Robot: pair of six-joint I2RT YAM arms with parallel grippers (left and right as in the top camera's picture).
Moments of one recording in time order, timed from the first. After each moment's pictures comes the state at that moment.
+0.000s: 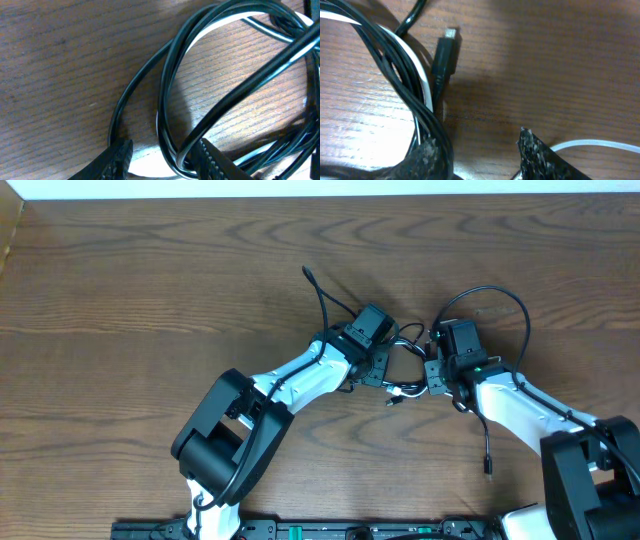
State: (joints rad) left arm -0.69 1.97 1.21 -0.44 0.08 -0.41; right arm 0.29 1.63 0.72 -0.22 0.13 0.09
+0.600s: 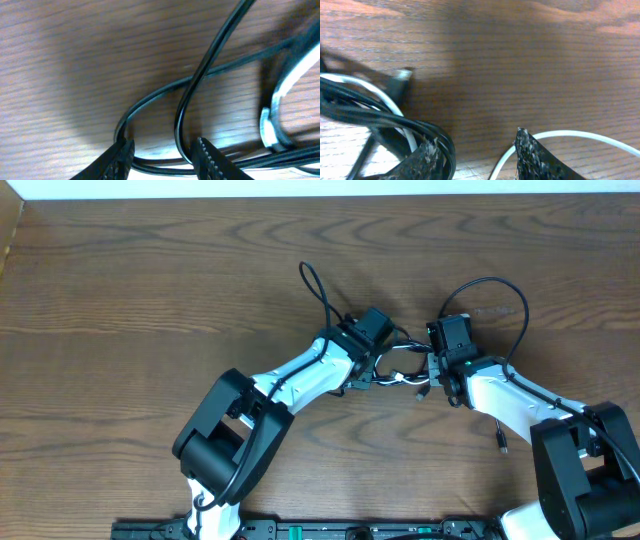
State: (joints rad) left arm -0.69 1.97 1.25 -0.66 -0.14 -0.46; right arm 0.31 1.69 0.77 -0.24 0.37 0.22
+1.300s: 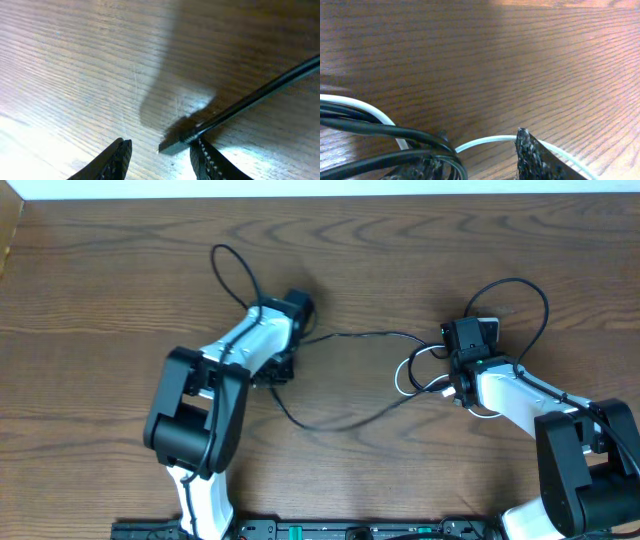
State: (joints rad) left arm -0.35 2.00 1.27 -1.03 -0.32 -0.49; right arm 0.24 1.70 0.75 -0.26 0.56 0.25
